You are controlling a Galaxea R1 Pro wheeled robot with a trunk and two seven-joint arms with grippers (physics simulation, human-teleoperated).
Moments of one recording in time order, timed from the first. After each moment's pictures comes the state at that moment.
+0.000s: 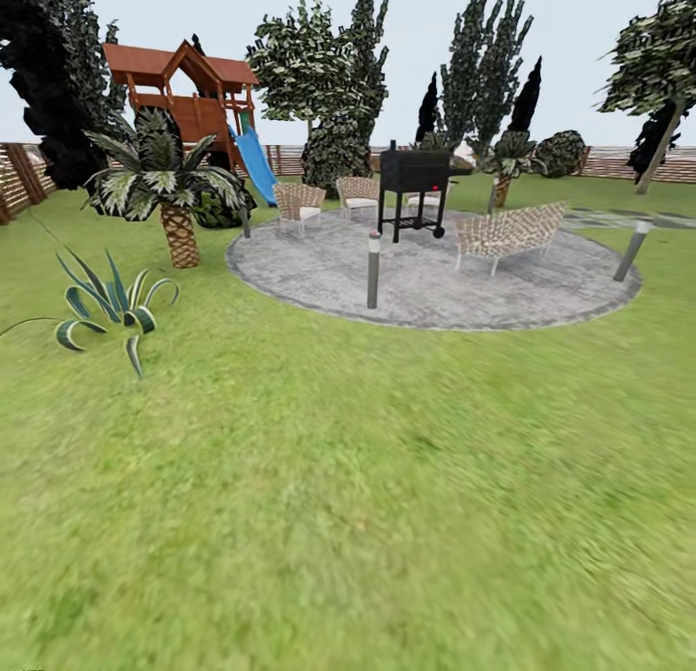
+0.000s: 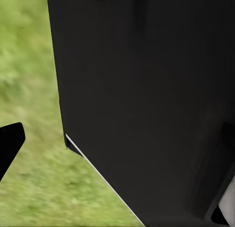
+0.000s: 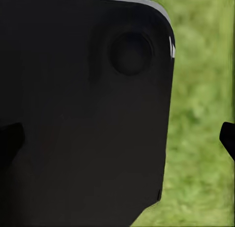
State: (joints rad) left arm -0.01 -0.01 0.01 -0.04 0.01 0.01 0.00; right arm -0.04 0.00 0.01 -0.03 0.01 -0.14 0.00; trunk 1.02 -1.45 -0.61
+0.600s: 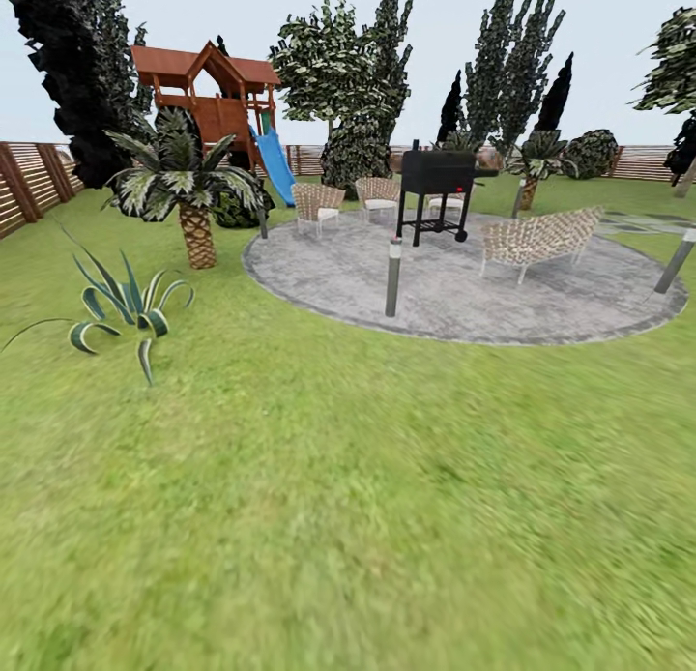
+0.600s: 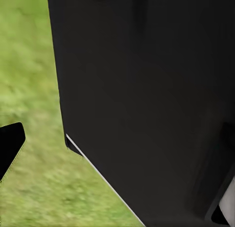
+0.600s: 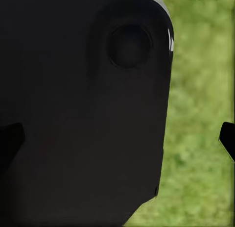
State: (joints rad) left arm -0.01 -0.01 0.01 -0.04 0.01 0.01 0.00; right arm -0.03 0.00 0.02 -0.02 0.01 -0.14 0.00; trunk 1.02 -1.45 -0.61
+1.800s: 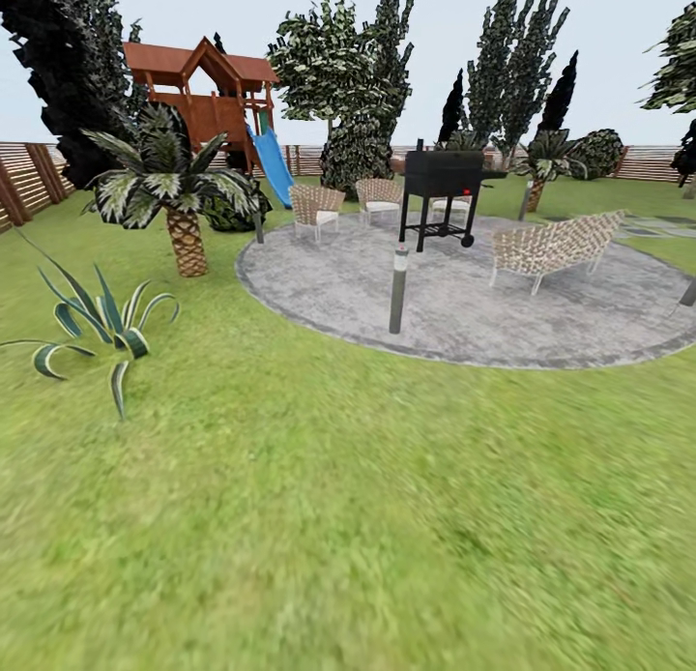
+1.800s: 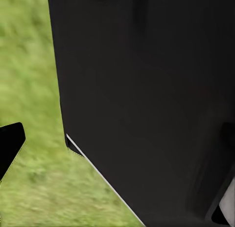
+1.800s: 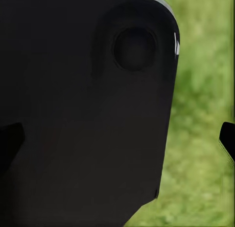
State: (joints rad) left arm -0.01 -0.01 0.01 -0.04 0.01 0.01 0.00; right arm -0.03 0.00 0.05 -0.02 0.01 -0.14 0.00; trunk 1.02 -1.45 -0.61
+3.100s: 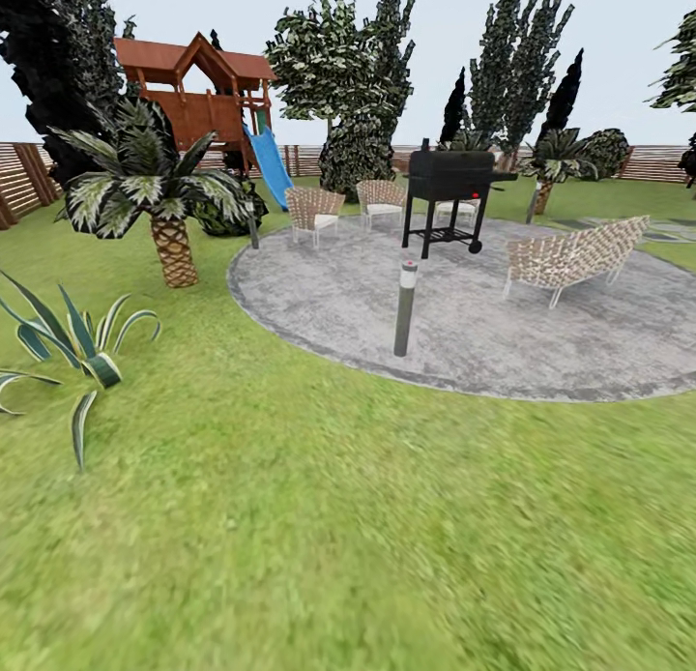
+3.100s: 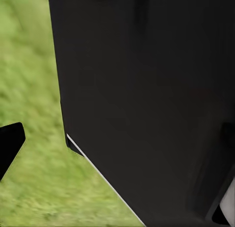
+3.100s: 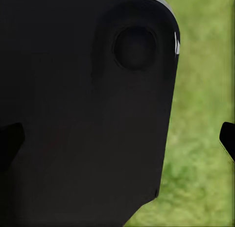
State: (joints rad) left arm -0.01 -0.01 0.01 -0.04 0.01 0.01 0.00; right arm -0.03 0.00 0.05 -0.01 0.01 -0.14 0.00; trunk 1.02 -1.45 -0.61
